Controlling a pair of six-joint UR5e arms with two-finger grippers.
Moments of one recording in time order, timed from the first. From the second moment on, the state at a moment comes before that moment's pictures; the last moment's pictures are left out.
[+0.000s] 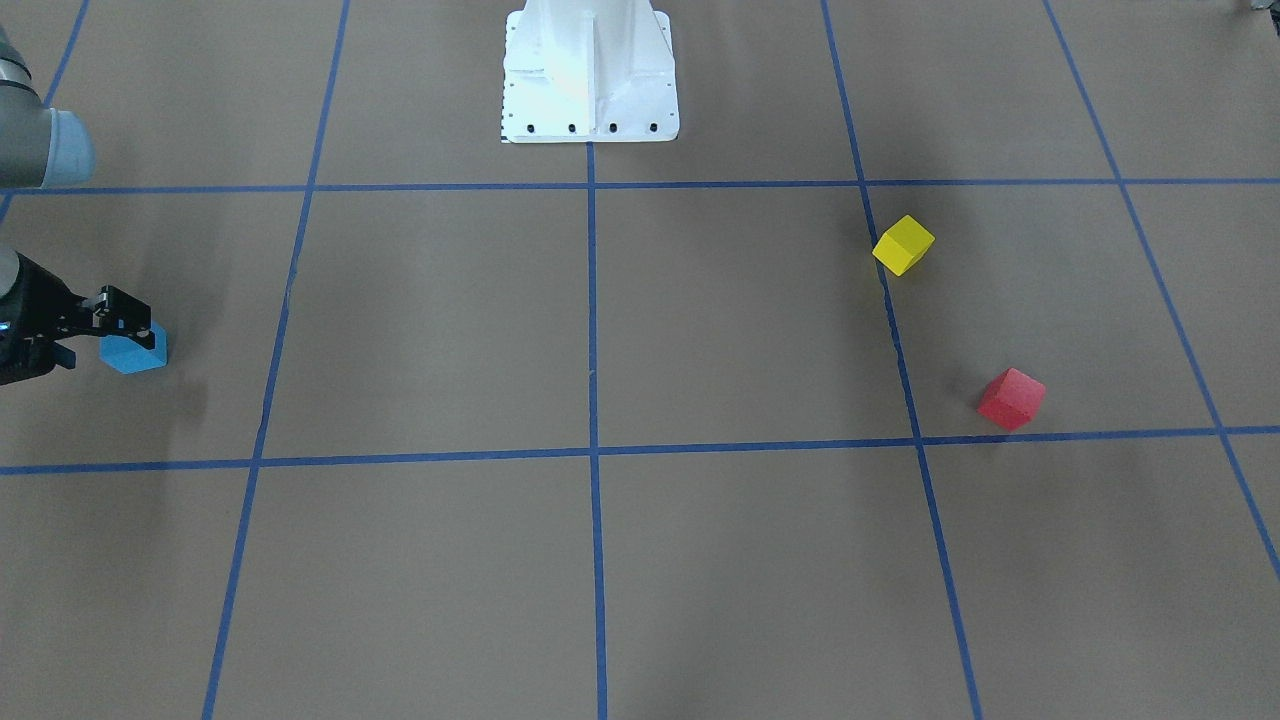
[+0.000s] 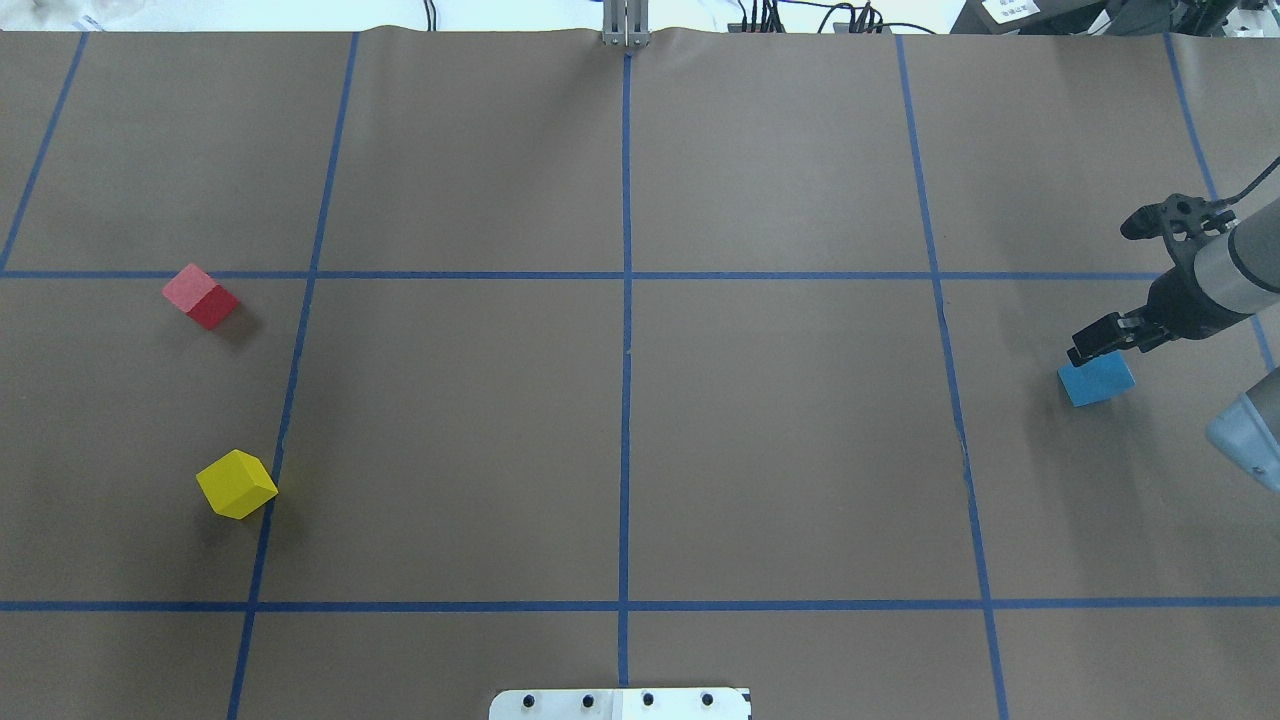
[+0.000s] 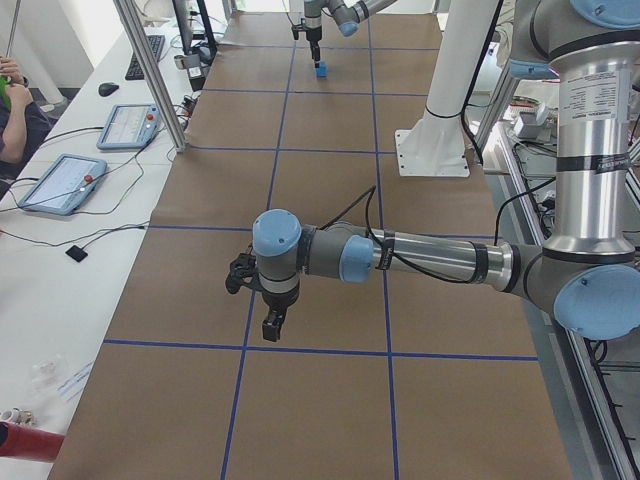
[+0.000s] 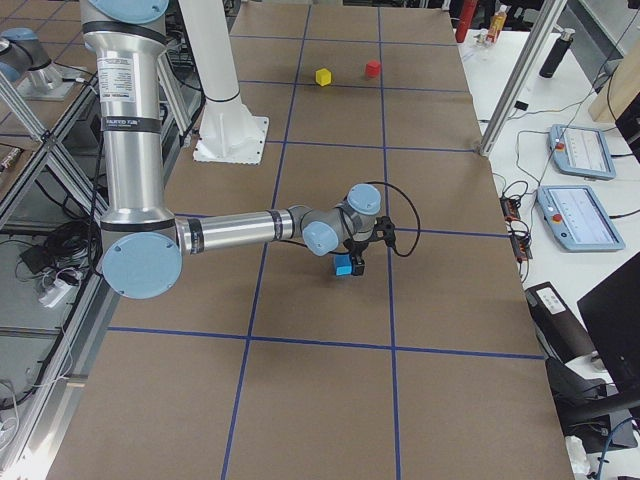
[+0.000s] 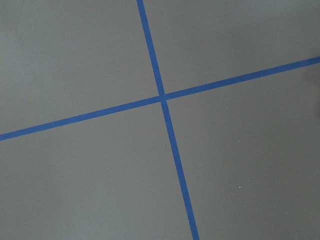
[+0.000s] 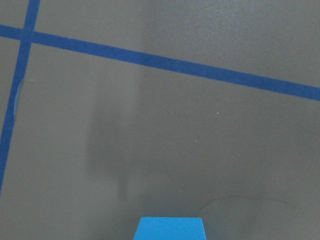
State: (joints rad) left arm -1.53 -1.50 -1.76 -1.59 -2.30 0.12; right arm 1.01 -1.55 1.62 -1.13 2.26 0.53
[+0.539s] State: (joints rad) left arm -1.53 -1.50 -1.76 -1.59 -2.30 0.12; right arm 0.97 -1.58 1.60 -1.14 2.27 0.52
